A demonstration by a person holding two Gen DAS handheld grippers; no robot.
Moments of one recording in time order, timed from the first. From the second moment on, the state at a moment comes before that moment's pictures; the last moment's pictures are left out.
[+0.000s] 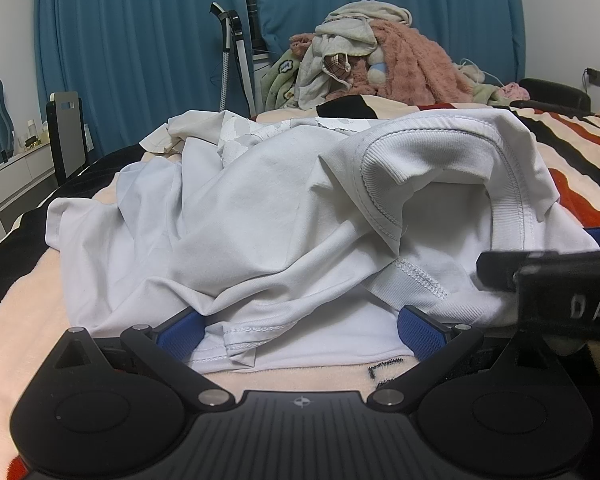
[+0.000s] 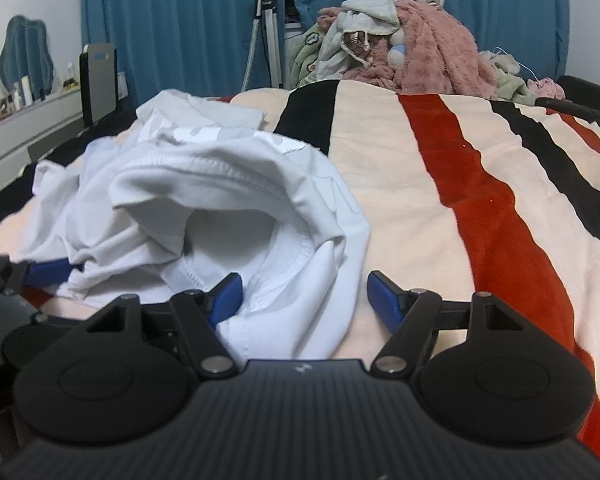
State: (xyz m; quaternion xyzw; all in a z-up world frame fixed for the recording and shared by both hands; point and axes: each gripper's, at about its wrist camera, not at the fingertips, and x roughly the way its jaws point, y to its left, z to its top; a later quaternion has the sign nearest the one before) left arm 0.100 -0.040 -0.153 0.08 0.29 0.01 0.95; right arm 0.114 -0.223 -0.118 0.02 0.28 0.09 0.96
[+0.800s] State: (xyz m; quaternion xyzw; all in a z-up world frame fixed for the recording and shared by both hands) left arm 0.102 -0.049 -0.145 0.11 0.31 0.01 0.95; right arm 0.129 -0.272 -0.099 0.18 0.25 0.05 0.95
